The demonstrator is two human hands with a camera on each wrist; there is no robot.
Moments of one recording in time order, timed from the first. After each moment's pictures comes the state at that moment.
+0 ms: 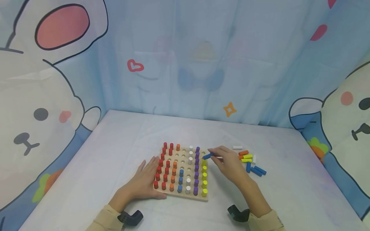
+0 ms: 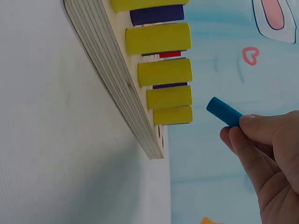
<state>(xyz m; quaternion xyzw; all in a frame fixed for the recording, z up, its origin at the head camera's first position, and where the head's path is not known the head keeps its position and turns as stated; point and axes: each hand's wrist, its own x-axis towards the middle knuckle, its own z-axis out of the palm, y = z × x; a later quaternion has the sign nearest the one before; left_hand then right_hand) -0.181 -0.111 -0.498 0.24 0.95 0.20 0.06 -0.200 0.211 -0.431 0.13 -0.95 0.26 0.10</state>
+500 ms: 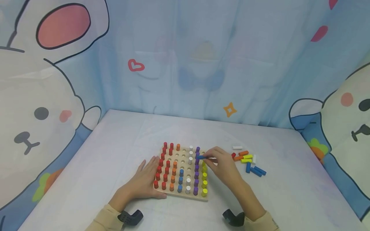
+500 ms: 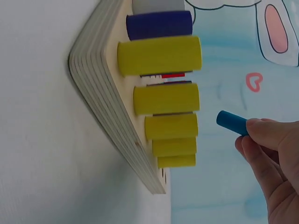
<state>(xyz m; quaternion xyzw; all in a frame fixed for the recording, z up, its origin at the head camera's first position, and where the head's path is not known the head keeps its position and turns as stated) -0.181 -0.111 -0.498 0.25 0.95 0.19 0.05 -0.187 0.189 -0.425 0.16 -0.93 0.30 0.14</state>
